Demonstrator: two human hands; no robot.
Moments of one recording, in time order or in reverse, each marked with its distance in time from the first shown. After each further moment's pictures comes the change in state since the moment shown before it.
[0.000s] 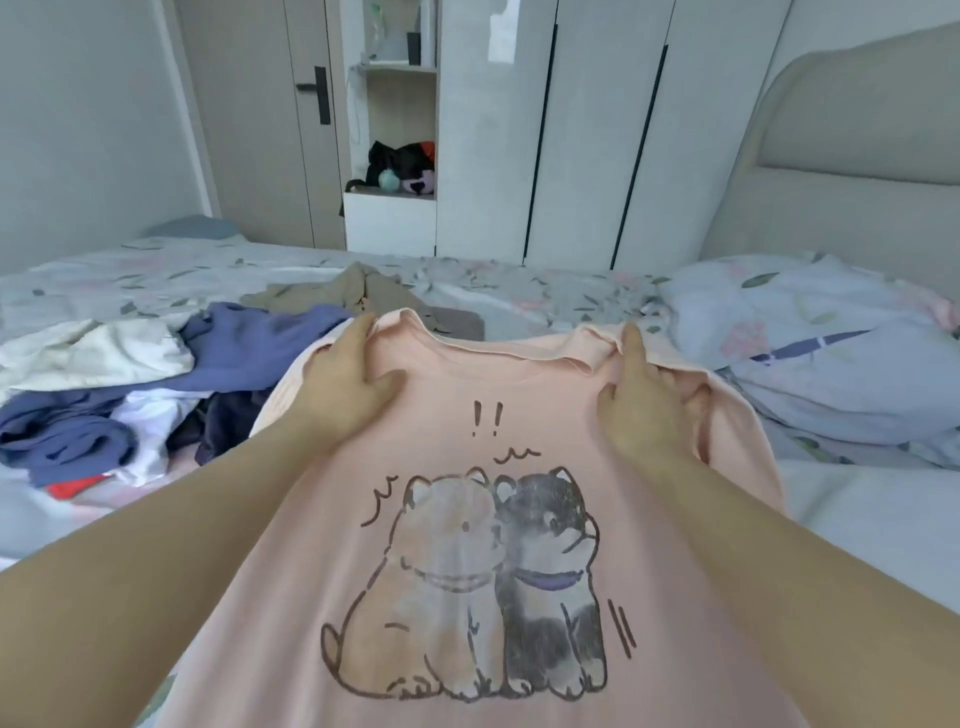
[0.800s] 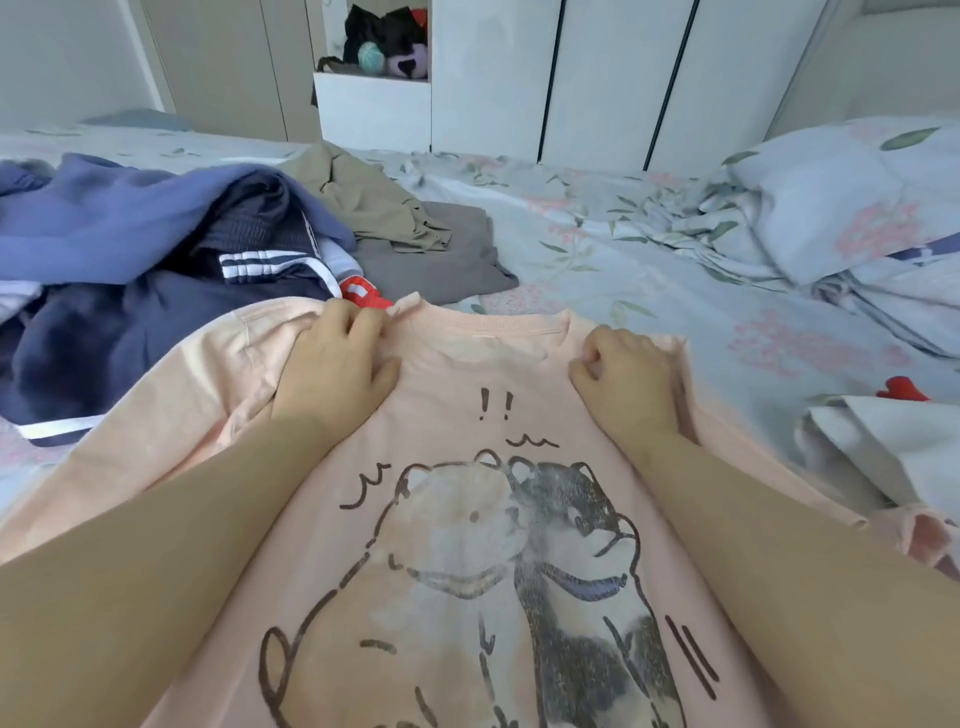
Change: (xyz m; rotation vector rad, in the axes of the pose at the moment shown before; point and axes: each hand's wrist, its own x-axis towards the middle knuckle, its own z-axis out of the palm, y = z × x) left_hand 0.034 -0.111 0.176 0.255 0.066 0.148; right_hand 0.070 0.055 0.209 0.001 0.022 -0.234
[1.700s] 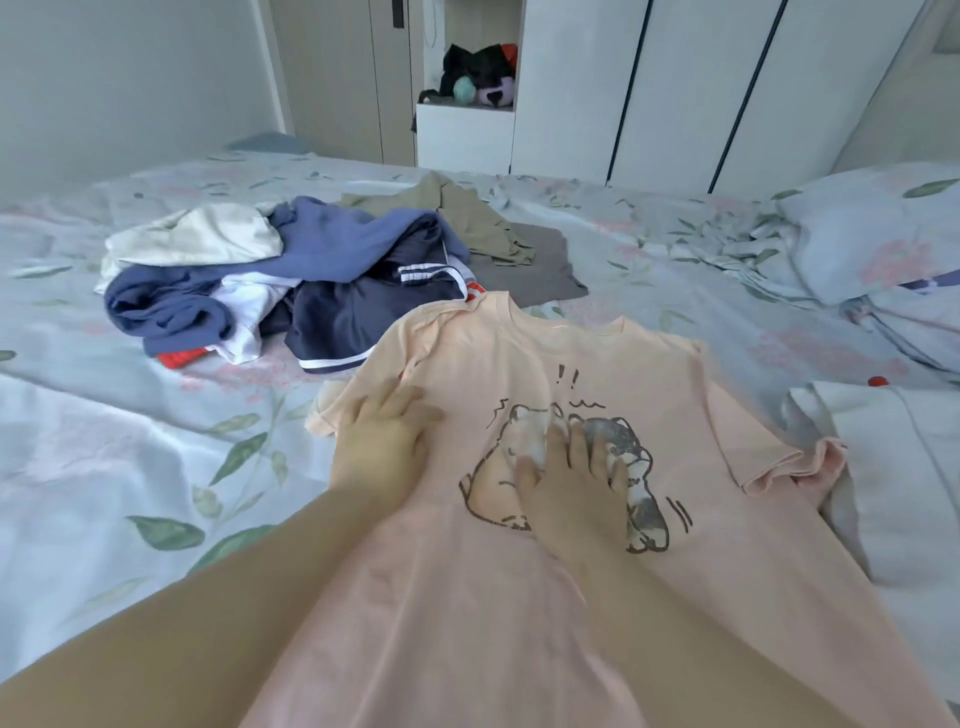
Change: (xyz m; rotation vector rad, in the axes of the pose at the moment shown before) left_hand -0.156 0.016 -0.123 0.001 -0.177 -0.118; right_hand -0.182 -0.136 -0.060 -0.007 -0.504 0.134
